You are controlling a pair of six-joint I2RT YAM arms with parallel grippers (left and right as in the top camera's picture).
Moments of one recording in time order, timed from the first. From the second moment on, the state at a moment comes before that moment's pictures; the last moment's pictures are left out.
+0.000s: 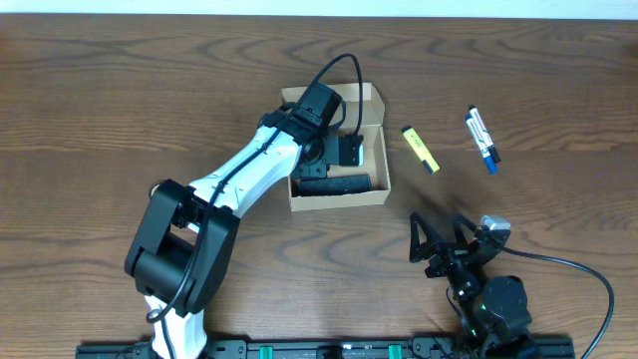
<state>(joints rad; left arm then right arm) -0.55 1.97 1.40 -0.64 0.05 1.03 0.37 0.01 0.09 -0.29 0.08 0.58</state>
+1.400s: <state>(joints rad) -0.37 1.35 1.41 -0.95 -0.22 0.13 0.37 0.01 0.09 -0.29 0.08 0.58</state>
